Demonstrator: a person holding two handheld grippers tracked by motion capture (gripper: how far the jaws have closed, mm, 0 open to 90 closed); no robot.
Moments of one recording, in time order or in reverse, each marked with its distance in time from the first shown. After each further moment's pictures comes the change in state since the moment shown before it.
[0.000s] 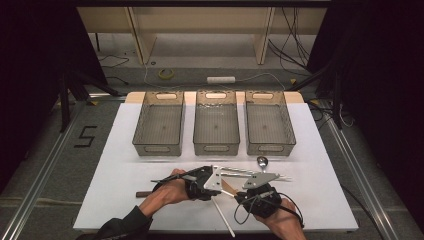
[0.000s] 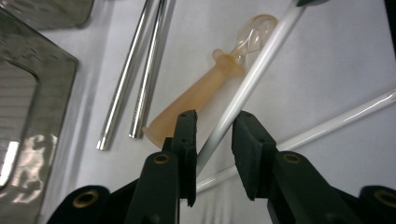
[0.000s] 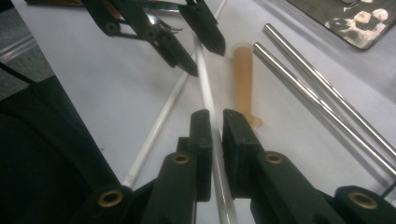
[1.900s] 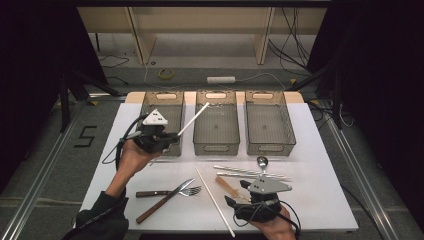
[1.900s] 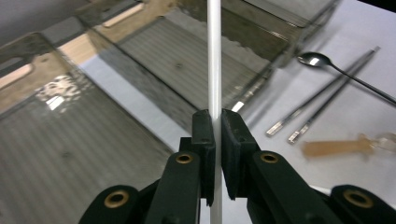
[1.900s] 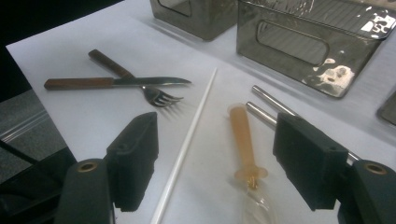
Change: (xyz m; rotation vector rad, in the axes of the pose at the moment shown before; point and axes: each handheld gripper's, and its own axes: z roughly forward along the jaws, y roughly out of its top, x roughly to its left) left arm 0.100 -0.062 -0.119 -0.173 0.310 -0.669; right arm 0.016 -0.009 -0.003 -0.294 -0.039 0.098
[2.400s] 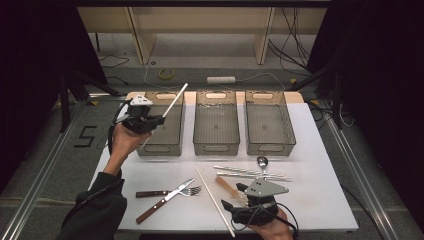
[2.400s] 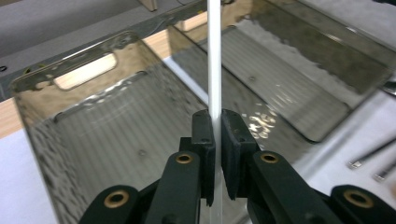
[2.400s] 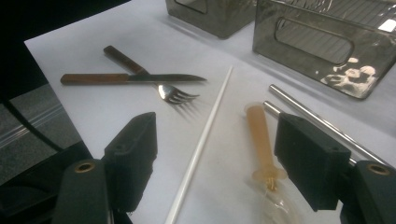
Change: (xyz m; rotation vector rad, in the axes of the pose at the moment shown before) left arm 0.065 0.005 0.011 -0.009 0.134 -0.100; right arm 0.007 -0.003 0.004 0.004 0.041 -0.012
